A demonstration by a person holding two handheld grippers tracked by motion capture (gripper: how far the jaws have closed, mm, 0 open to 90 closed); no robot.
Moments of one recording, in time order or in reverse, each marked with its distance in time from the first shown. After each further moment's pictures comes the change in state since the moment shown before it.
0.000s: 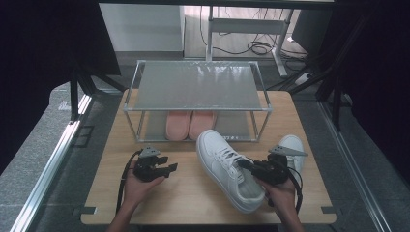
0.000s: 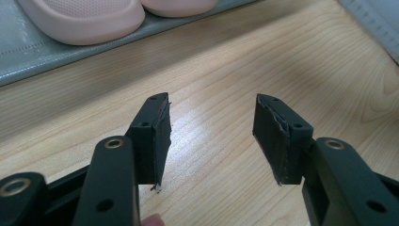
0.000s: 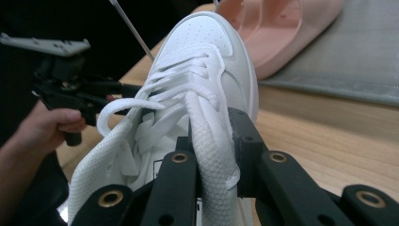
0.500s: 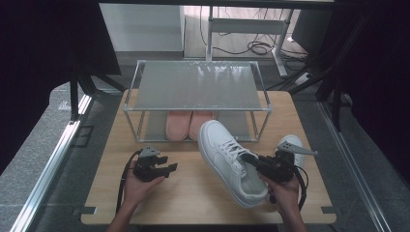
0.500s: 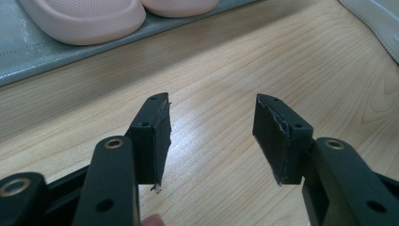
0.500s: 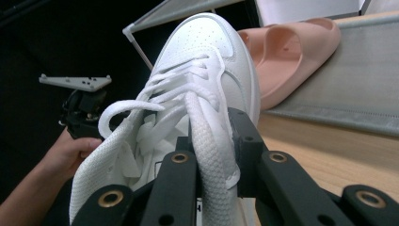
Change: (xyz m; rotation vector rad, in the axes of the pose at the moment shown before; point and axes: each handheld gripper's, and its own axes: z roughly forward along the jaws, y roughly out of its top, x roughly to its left) left arm 0.000 0.000 0.000 0.001 0.001 0.000; right arm 0.004 0.013 -0.015 -0.103 0.032 0.020
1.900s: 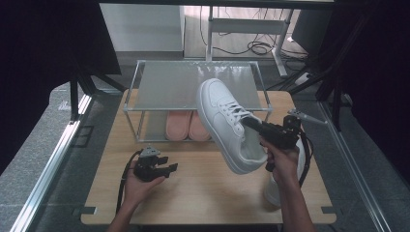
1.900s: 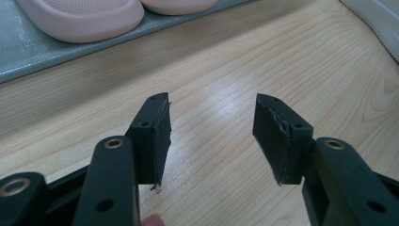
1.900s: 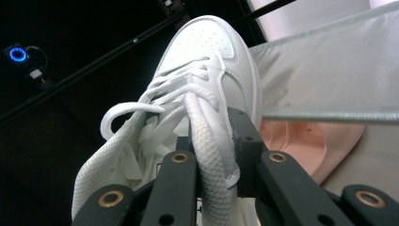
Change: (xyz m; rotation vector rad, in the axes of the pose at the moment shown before) left arm 0.001 0.000 0.002 0.002 -0.007 -0.003; right arm 0.002 0.084 0.011 -0.190 0.098 0.049
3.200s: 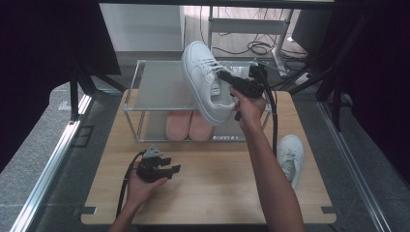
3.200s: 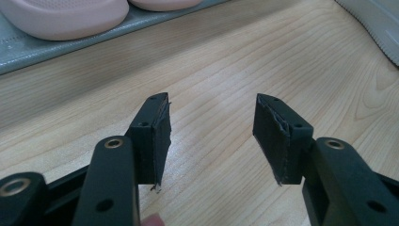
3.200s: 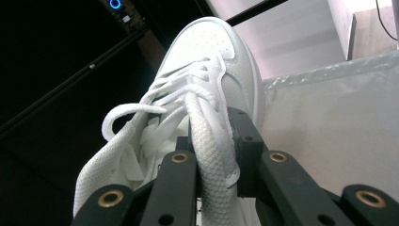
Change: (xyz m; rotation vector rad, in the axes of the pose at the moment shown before) left arm -0.005 -0.001 0.007 0.005 -0.025 0.006; right arm -0.008 0.077 0.131 -0.007 -0.153 0.069
